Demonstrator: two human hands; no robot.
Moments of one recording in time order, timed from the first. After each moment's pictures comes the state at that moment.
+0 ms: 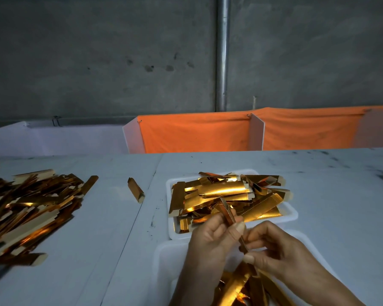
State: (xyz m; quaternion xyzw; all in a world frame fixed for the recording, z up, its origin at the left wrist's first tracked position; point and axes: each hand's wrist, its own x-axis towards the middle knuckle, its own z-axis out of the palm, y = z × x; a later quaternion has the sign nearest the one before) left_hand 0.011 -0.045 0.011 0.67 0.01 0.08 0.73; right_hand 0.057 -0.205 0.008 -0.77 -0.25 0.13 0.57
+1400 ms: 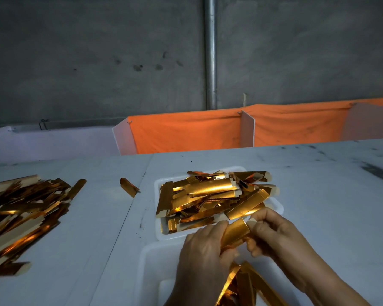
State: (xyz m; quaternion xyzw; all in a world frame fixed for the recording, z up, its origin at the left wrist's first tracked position) left_hand 0.013 -0.058 0.001 0.95 -0.01 0.15 0.27; right_hand 0.073 -0.215 0.007 -0.67 -0.14 0.14 0.71
